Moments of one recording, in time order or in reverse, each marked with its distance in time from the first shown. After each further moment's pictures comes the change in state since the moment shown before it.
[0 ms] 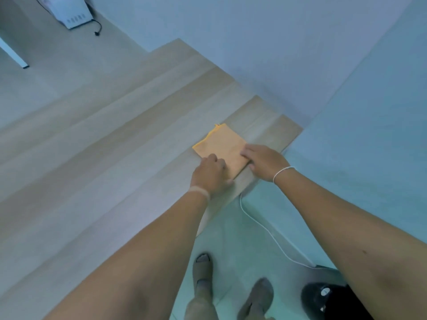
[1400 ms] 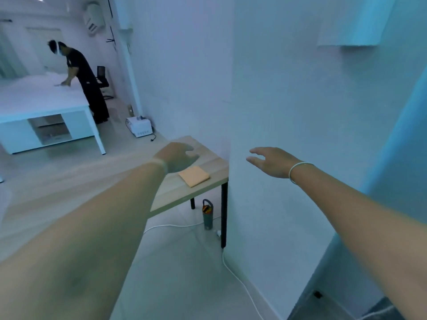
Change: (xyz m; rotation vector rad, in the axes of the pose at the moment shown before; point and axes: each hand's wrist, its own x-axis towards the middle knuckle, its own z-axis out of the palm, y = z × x) left_hand -0.355 0.256 -0.083 -0.022 0.500 -0.053; right_hand -0.475 0.051 -0.174 0.209 0.313 -0.030
